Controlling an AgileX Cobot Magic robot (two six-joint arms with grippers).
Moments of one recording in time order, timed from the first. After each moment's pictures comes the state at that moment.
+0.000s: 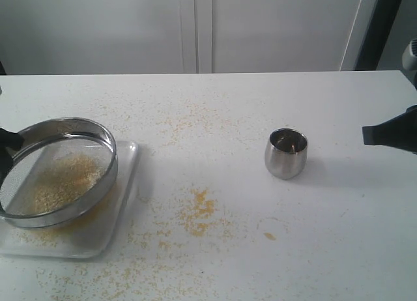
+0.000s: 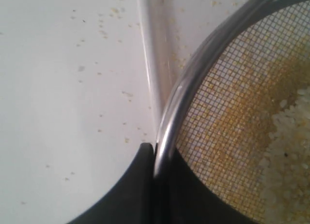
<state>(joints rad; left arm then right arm) 0.14 1.76 -1.14 -0.33 0.77 0.54 0.10 1.09 -0.69 -0.03 0.38 0.00</state>
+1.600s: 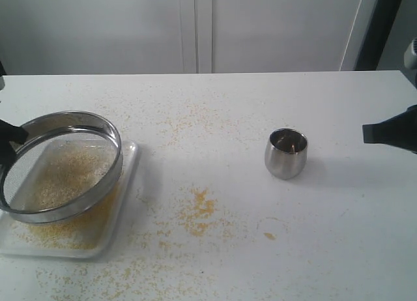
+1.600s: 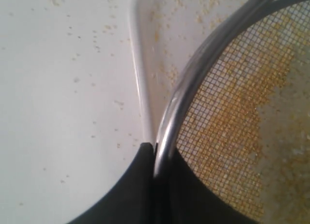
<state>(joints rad) 0.11 1.73 -1.15 -0.31 0.77 0.50 0.10 1.09 -0.69 -0.03 0.38 0.02</state>
